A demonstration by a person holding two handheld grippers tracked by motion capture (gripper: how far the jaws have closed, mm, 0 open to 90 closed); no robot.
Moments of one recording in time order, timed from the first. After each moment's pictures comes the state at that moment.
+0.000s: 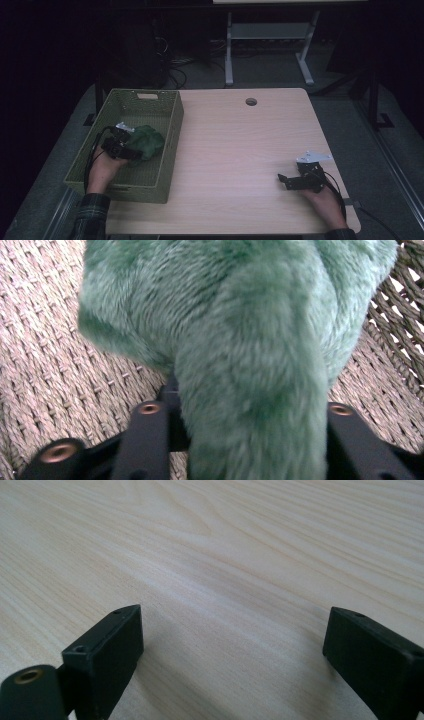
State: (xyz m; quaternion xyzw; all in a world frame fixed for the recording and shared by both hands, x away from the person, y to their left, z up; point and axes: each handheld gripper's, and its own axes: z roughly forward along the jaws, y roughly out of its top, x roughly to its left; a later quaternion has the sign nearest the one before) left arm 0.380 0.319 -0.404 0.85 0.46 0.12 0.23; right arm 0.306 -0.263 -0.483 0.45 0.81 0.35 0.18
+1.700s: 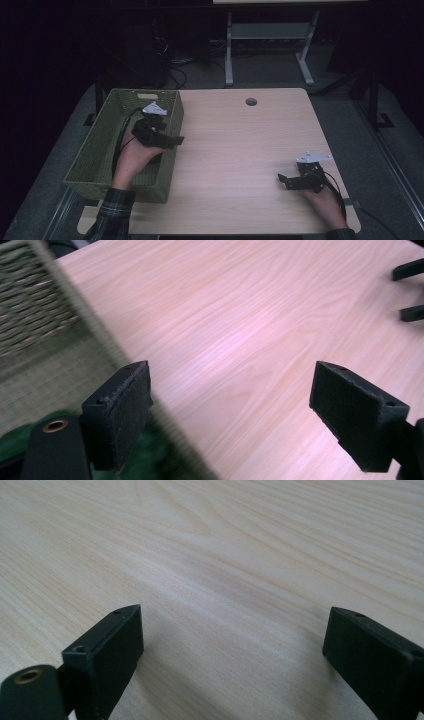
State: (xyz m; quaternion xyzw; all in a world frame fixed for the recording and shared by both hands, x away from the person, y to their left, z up) left arm 0.362 0.197 -0.326 0.85 0.37 0.13 0.36; right arm 0.306 -0.263 -0.483 0.45 0.80 0.35 0.18
